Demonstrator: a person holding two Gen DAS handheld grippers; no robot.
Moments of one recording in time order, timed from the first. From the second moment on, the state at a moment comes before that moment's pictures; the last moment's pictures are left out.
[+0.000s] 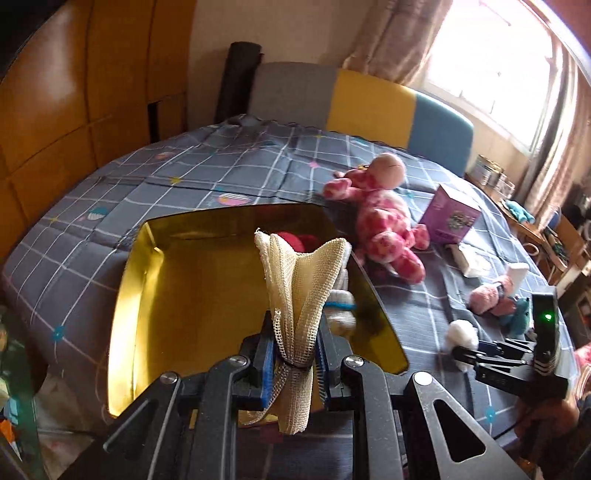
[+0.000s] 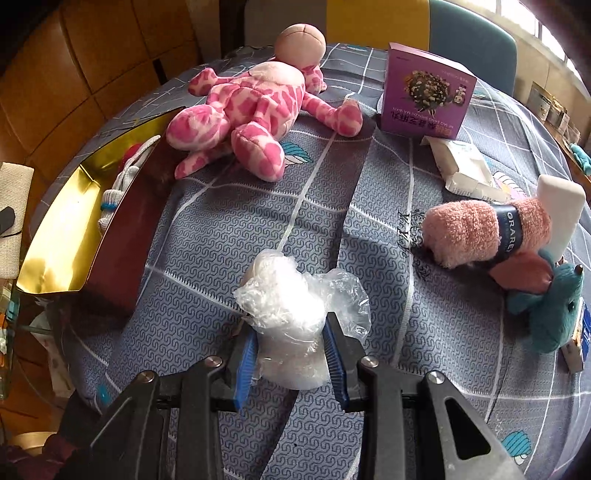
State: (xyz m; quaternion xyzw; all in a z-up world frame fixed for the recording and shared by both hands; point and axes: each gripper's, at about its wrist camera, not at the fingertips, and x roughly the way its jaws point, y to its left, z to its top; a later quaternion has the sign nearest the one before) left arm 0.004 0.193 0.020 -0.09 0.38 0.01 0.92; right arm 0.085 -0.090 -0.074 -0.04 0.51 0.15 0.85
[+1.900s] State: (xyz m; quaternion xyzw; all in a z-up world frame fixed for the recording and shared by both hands) left arm 0.047 0.236 0.003 -0.11 0.39 0.09 0.91; right arm 0.084 -0.093 -0.077 -0.03 0.50 0.14 0.85
